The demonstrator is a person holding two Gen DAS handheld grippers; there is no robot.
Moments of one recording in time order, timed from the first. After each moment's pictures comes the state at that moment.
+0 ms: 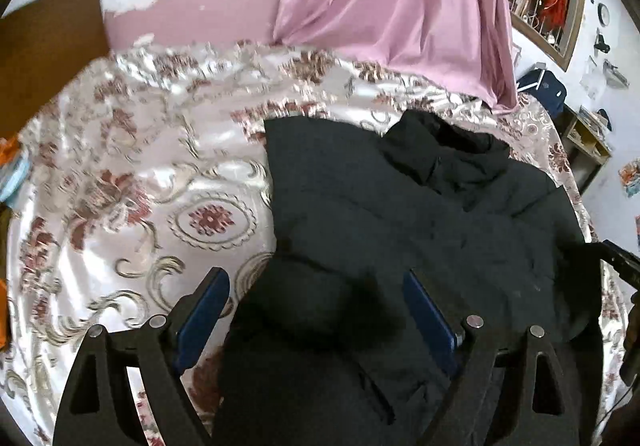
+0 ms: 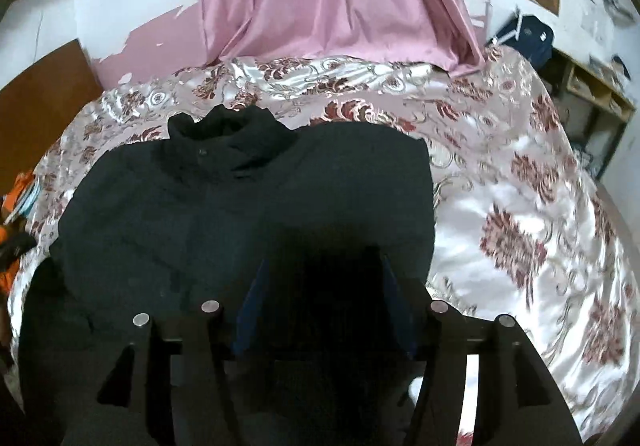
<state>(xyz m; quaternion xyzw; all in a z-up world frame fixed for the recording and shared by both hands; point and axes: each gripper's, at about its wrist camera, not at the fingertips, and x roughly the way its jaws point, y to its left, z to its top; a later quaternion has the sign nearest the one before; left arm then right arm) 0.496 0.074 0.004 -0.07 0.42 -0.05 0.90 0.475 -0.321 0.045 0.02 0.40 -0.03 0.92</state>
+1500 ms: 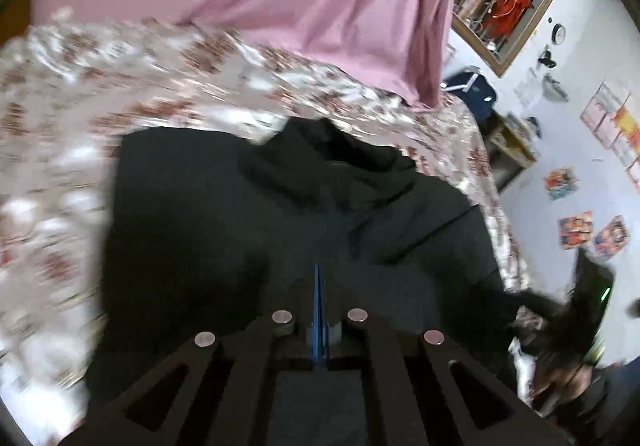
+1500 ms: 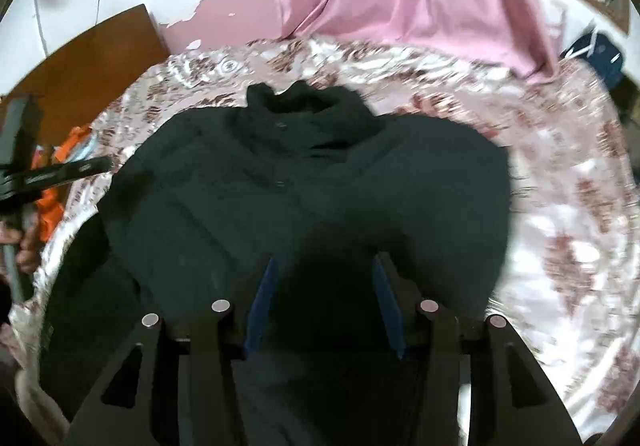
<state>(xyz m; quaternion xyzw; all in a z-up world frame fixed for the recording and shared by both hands) 0.575 0.002 0.014 -0.15 0.43 -0.21 0.86 0.495 -0.280 0.028 0.01 0.44 0.12 0.89</state>
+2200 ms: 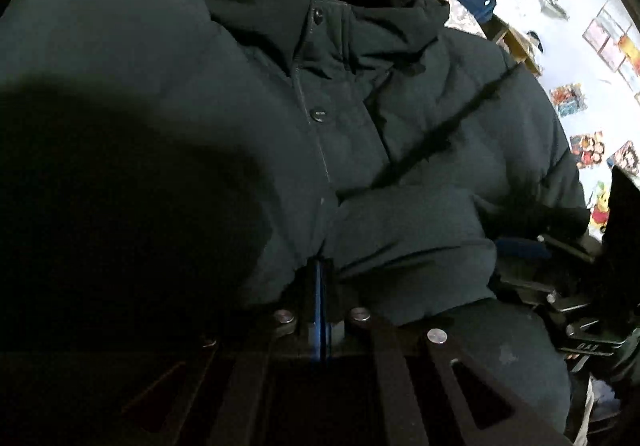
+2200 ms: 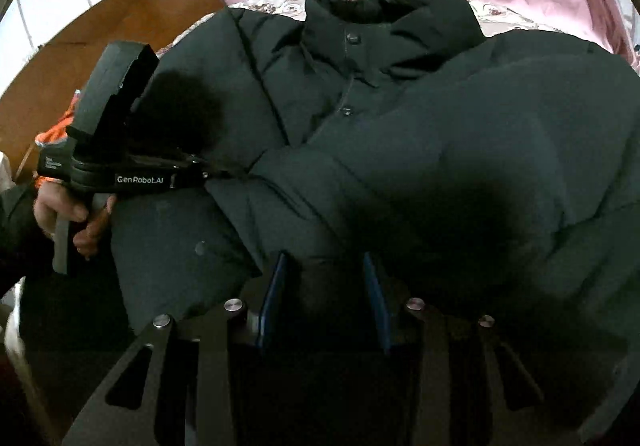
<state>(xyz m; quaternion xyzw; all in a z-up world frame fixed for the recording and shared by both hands) 0.556 -0.048 -0.117 -0.05 0.52 -0.24 0.82 0.481 -0.236 -0.068 -0.02 0.47 0.22 0.86</state>
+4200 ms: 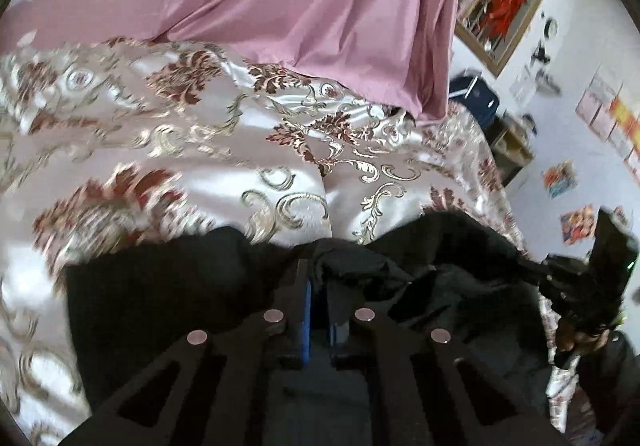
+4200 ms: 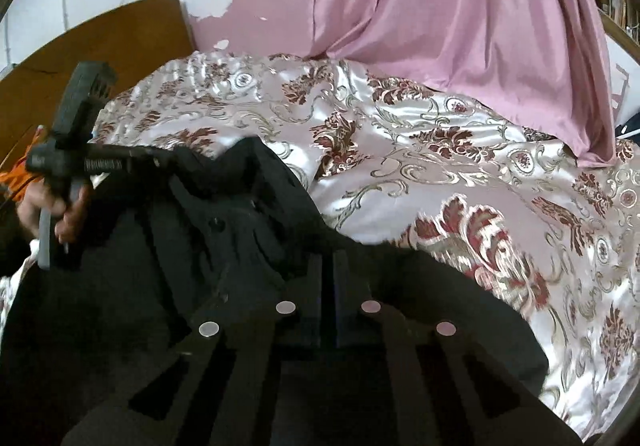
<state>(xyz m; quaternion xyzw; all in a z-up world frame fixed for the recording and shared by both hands) 0.694 0.020 -0.010 -0.13 0.40 -0.24 0.87 0.618 -0.279 0.033 -0.07 0.38 0.19 0.90</state>
